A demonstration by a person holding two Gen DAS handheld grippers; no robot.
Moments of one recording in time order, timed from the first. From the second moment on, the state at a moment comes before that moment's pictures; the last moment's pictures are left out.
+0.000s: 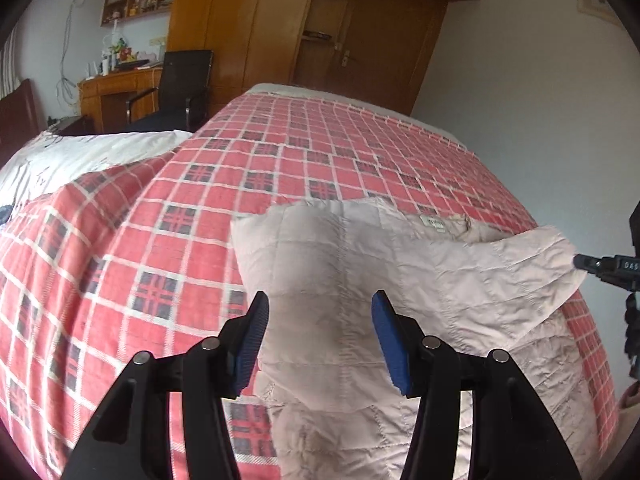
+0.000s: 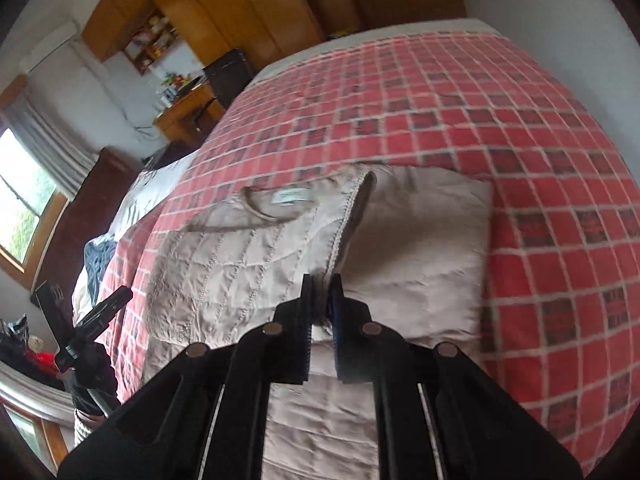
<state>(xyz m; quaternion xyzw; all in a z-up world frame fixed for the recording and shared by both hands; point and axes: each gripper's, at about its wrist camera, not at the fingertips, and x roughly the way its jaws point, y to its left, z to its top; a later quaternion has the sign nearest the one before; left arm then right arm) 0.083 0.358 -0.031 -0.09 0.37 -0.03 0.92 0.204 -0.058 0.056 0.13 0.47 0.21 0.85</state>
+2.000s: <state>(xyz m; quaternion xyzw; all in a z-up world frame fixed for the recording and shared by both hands) -0.202 0.374 -0.085 -0.11 0.54 -0.08 0.83 -0.106 -0.167 -0.024 0.00 0.53 0.24 0.81</state>
